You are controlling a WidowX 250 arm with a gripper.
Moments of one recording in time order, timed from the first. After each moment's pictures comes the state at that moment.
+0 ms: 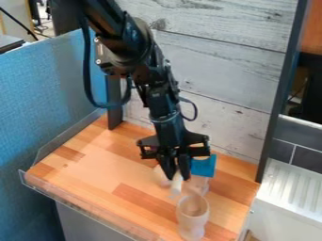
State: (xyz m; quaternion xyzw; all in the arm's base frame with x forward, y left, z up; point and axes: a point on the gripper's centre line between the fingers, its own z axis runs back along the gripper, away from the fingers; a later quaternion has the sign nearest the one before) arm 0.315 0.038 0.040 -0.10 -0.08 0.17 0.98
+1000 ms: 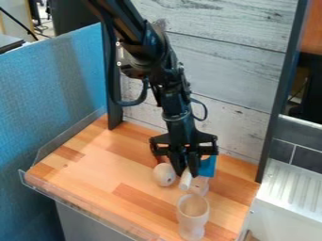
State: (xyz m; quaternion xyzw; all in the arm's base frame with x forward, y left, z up) arm 0.341 0.035 0.025 -0.10 -0.07 0.14 0.98
